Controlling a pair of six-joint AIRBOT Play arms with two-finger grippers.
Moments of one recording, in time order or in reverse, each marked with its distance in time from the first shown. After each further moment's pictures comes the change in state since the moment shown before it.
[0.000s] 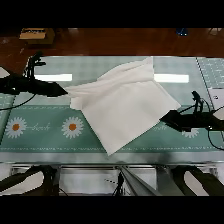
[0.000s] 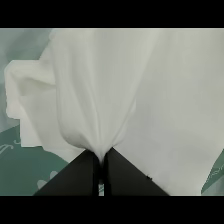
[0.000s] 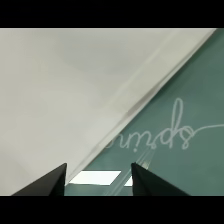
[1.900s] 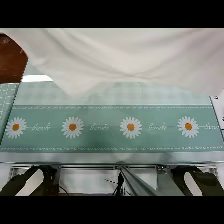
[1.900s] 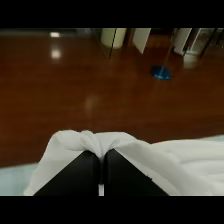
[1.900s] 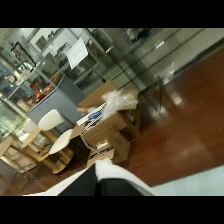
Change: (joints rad) left arm 0.184 0.310 0.690 -0.003 0.106 -0.226; right arm 0.056 0.294 0.622 0.146 -0.436 0.139
